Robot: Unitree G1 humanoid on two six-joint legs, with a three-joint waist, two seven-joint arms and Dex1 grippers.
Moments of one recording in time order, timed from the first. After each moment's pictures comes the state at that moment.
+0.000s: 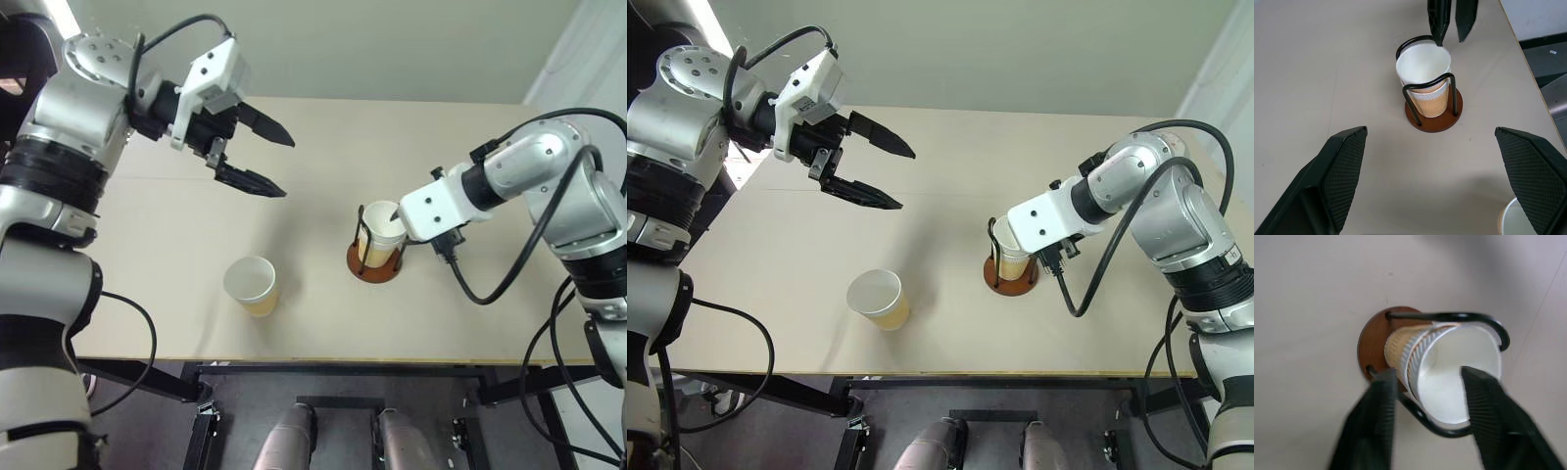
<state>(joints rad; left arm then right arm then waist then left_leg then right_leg) -1.48 0.92 -0.67 0.70 -0.56 0.12 -1.59 -1.07 -0.82 0.42 -0.08 -0.17 0.16 1.54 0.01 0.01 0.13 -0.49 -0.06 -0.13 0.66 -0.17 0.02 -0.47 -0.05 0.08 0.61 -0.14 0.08</state>
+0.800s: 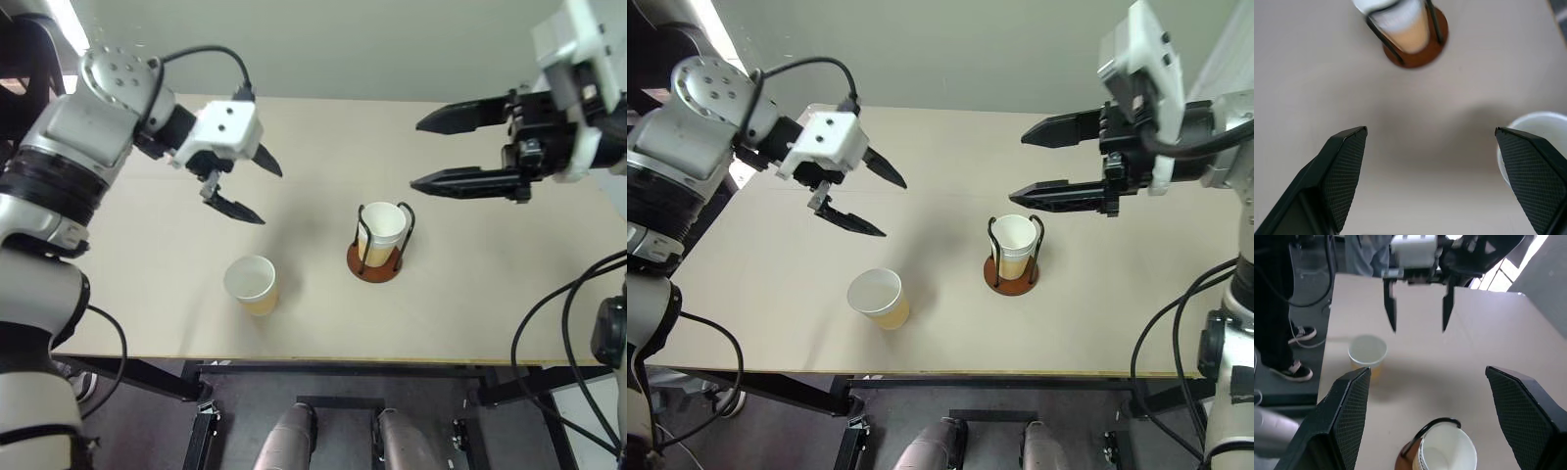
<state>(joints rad) -1.46 0.97 -0.82 0.63 -0.35 -0.10 -1.59 -1.10 -0.86 -0.12 -0.34 0.47 1.12 1.32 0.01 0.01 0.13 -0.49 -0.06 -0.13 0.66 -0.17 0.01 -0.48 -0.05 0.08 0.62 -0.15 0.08</state>
